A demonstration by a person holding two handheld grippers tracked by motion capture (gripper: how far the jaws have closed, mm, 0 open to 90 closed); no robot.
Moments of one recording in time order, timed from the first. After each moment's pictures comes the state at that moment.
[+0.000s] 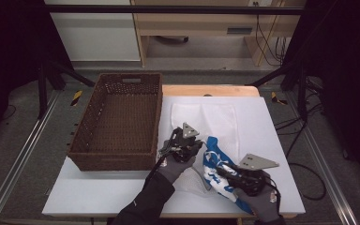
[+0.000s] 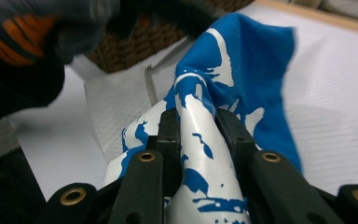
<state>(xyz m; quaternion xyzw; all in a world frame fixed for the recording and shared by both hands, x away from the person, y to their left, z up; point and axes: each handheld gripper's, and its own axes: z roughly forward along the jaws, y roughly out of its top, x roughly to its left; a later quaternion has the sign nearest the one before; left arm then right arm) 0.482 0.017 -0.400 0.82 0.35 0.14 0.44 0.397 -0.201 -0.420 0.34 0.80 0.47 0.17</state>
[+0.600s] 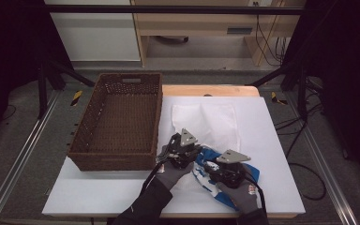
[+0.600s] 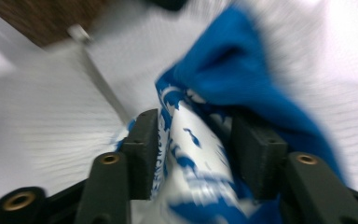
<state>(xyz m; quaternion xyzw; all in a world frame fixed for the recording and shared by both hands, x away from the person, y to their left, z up) 0.468 0.025 -0.410 0.82 0.33 0.15 0.44 0.427 -0.167 -0.453 0.38 0.80 0.42 0.20</state>
